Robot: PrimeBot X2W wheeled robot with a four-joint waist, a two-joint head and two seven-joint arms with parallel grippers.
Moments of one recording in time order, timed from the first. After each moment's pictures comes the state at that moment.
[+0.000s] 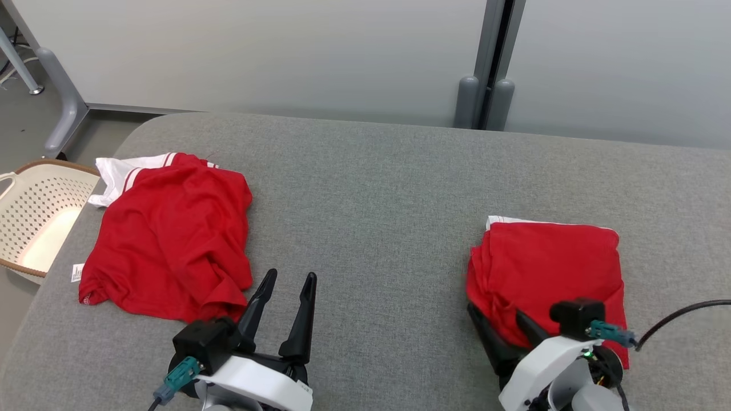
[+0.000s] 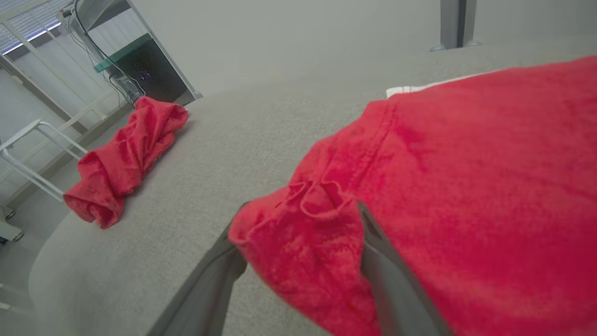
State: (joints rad) left arm -0.09 0.05 -0.32 0.26 -0.46 -0.09 -0.26; right arm -0.29 -0.21 0.57 0.55 0.70 0.13 -0.13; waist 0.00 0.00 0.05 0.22
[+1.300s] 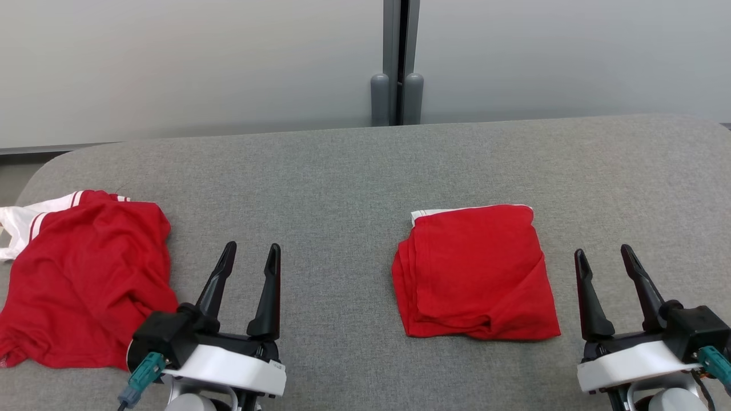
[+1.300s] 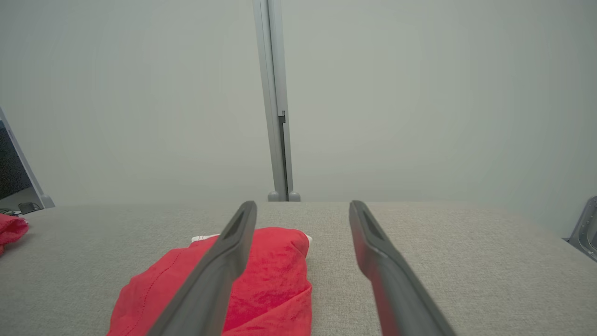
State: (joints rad) left arm -0.08 0.05 -0.21 0.14 -0.37 -0.06 -0.26; right arm -0.09 -0.14 0.09 0.25 0.20 0.13 -0.26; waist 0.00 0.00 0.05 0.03
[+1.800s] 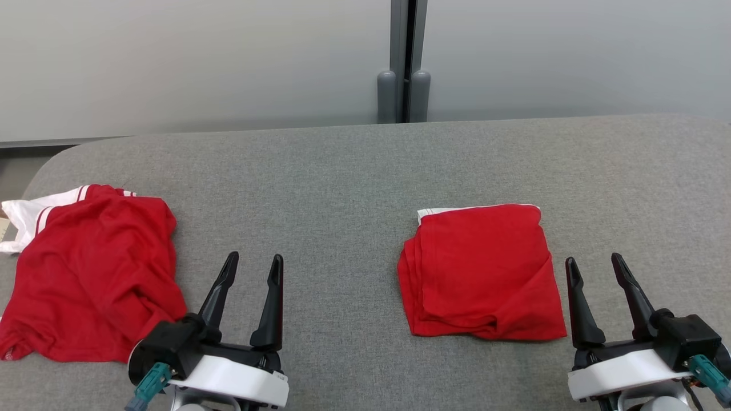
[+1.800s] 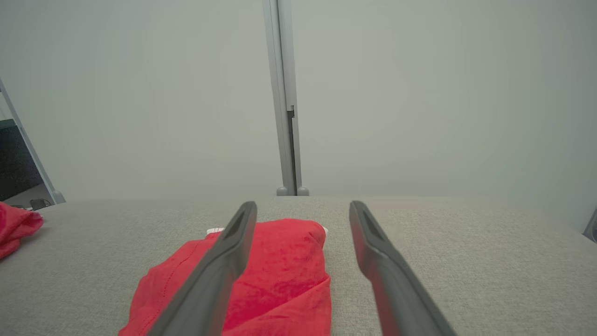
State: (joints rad) left arm -0.05 0.05 -0.21 0.12 -0.34 -0.04 -0.26; right arm -0.06 -0.09 0.07 0.22 0.16 0.13 -0.26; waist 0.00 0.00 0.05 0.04
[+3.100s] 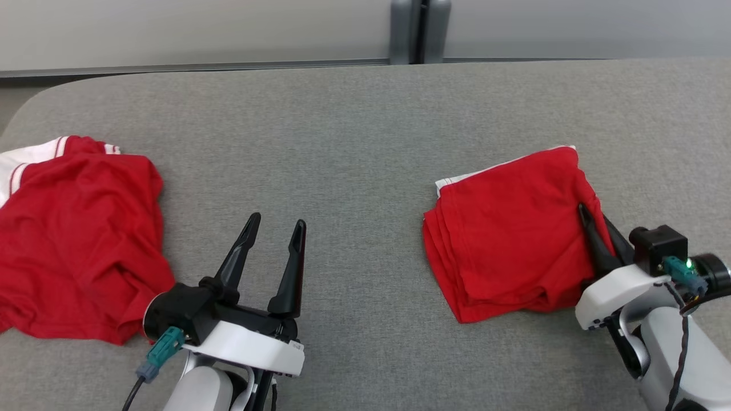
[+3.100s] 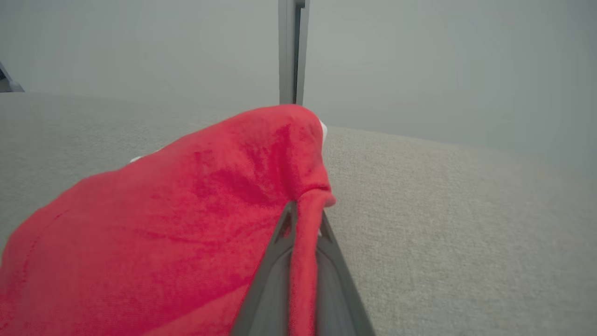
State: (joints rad) left arm -0.15 0.05 -0.26 0.14 -0.35 -0.07 -0.26; right arm -0.43 -0.21 0.21 0.70 0.20 0.13 -0.26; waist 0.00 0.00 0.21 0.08
